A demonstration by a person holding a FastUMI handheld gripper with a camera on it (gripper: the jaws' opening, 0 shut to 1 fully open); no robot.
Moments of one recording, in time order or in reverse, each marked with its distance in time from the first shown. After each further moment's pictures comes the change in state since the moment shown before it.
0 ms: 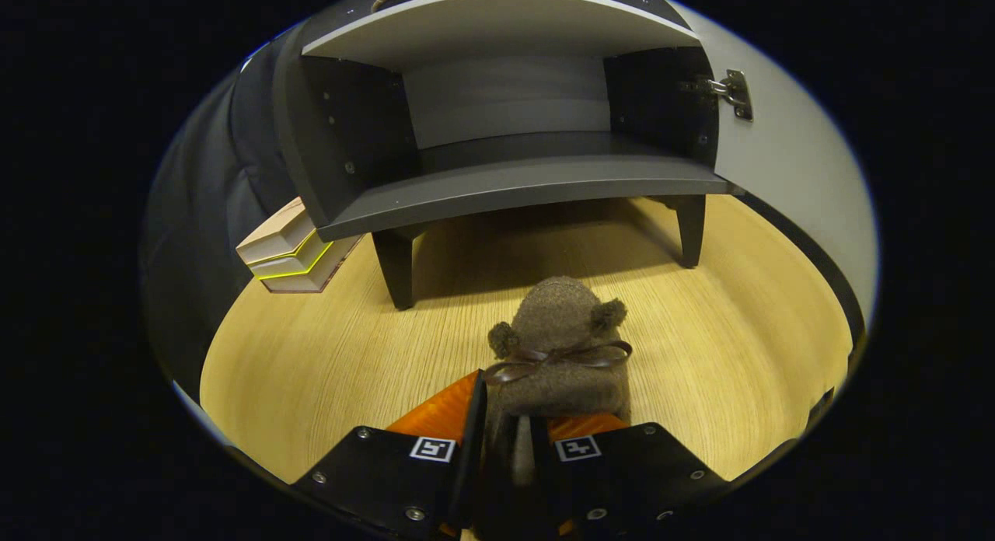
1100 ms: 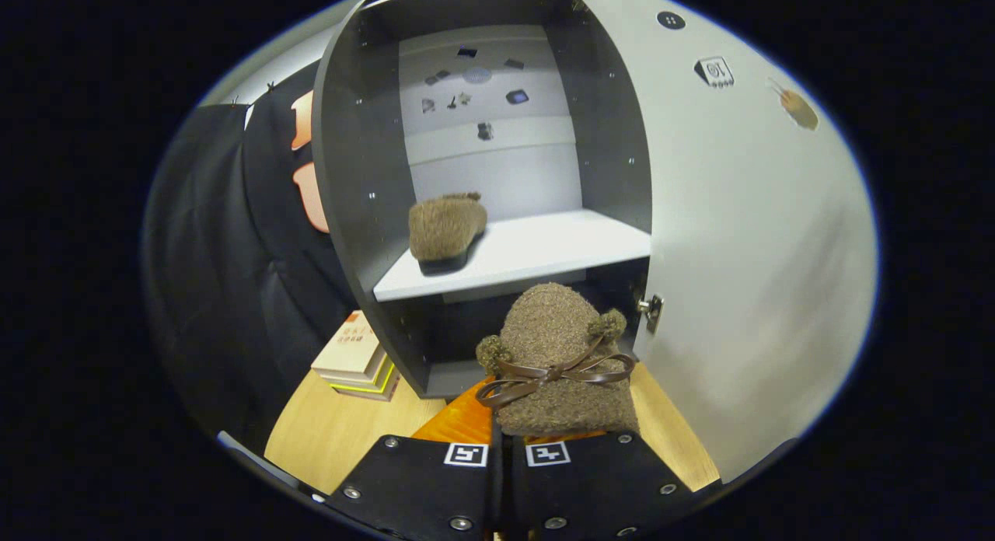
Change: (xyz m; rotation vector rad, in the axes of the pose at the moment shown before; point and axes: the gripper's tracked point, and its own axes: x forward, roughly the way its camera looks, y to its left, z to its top) arm -0.211 -0.005 0.208 0.045 -0.320 -0.012
